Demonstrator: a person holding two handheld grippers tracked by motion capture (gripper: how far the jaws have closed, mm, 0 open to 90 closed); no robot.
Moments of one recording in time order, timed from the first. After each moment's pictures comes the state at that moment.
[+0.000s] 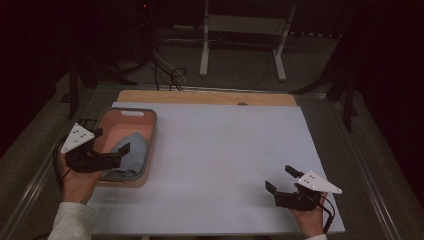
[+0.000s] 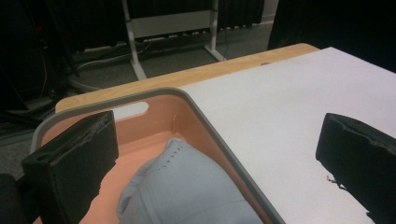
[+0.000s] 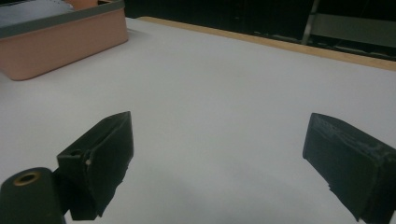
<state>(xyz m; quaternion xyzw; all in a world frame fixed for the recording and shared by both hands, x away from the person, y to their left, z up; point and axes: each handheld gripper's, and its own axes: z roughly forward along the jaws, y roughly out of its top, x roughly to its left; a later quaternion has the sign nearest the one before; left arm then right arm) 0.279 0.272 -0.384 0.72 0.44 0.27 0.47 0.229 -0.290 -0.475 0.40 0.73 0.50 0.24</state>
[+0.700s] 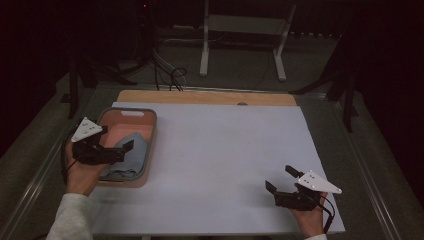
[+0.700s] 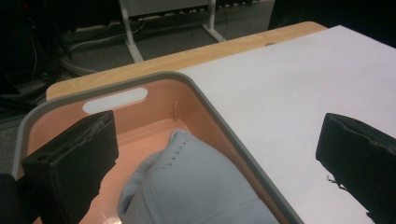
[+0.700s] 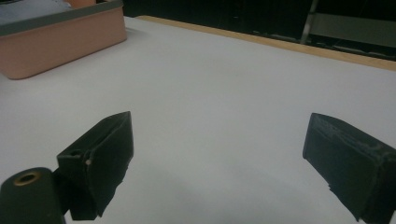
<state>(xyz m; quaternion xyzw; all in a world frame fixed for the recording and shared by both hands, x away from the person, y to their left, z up) 0.304 0.272 -0.393 0.74 0.45 0.25 0.43 0.230 -0.290 -0.476 0.40 0.73 0.50 0.24</state>
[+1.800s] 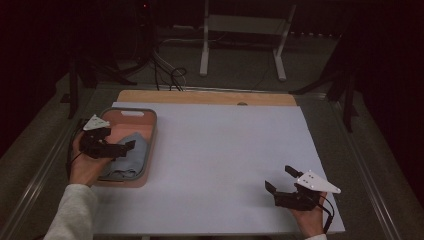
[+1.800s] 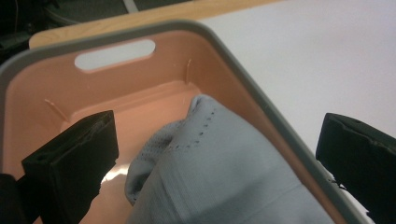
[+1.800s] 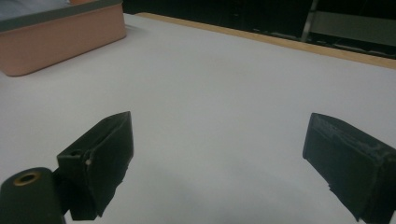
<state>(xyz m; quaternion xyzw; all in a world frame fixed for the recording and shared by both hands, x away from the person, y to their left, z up) 0.340 0.279 -0.421 0.77 0.48 0.19 0.37 0.230 -0.289 -0.477 0.40 0.74 0.49 0.24</state>
